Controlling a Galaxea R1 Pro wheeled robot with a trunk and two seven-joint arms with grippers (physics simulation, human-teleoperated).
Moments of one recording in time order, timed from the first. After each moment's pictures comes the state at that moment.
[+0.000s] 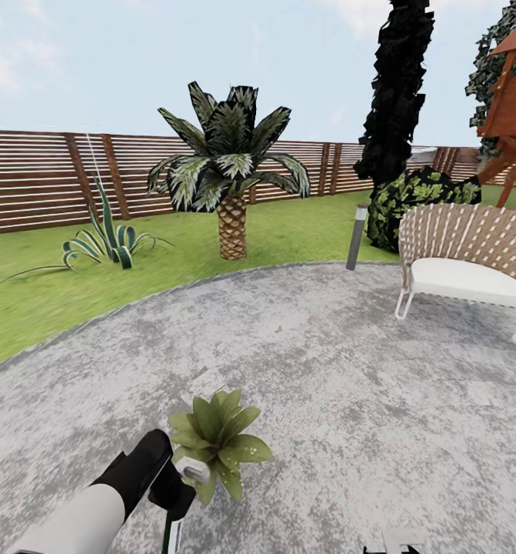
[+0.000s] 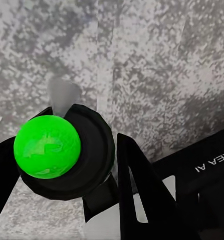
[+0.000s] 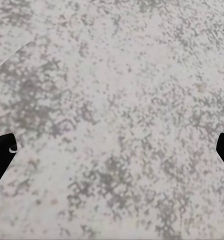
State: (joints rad) left arm -0.66 0.00 -0.16 -0.47 -0.43 0.95 -0.66; right arm -0.41 -0.02 -0.66 -0.07 0.75 -0.27 -0.18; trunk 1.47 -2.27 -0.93
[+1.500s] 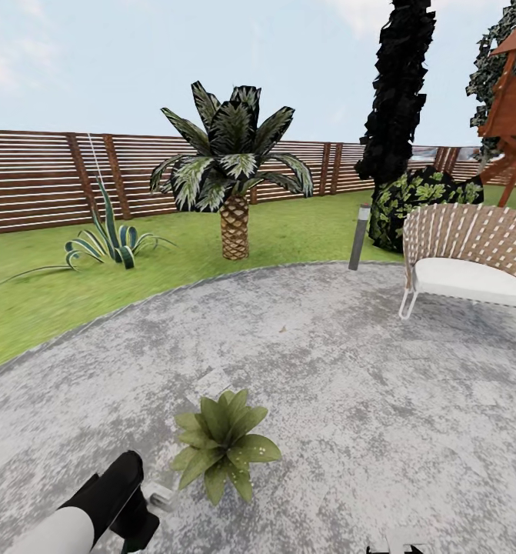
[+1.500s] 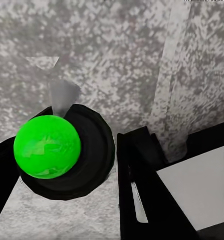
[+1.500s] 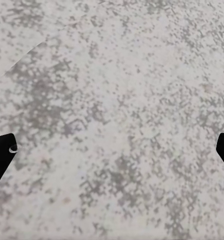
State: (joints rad) left arm -0.59 0.10 -0.16 -0.45 -0.52 0.94 -0.65; right arm -0.41 -0.03 -0.66 -0.07 0.75 -0.27 -0.18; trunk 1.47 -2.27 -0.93
